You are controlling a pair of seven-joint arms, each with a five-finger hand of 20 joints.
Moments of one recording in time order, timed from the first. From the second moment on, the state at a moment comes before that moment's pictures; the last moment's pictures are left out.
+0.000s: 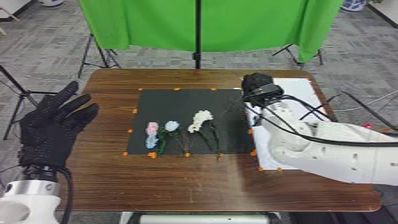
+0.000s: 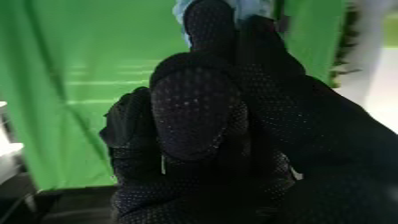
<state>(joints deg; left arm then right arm) 135.8 -52.9 -102.8 -137.2 29.8 19.4 18.5 -21.2 -43.3 -15.1 -94.7 -112.7 29.1 45.3</state>
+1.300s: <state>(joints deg) 132.9 -52.7 -102.9 -136.5 30.1 18.7 15.4 -23.5 -50.9 -18.7 -97.1 -110.9 29.5 46.4</state>
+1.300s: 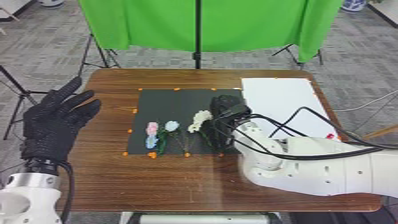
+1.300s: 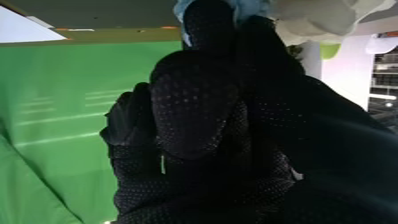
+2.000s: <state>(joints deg) 133.4 -52.7 -102.8 -136.5 30.1 18.7 16.2 -23.3 -51.0 -18.7 -97.2 -111.1 27.4 45.9</state>
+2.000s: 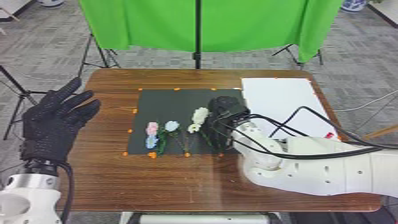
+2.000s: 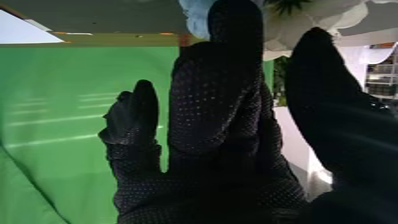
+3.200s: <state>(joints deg) 141.4 -53.2 -105.4 -136.3 28.5 19.6 24.7 -48.3 -37.0 18.0 -114.9 -82.6 25.5 32.8</state>
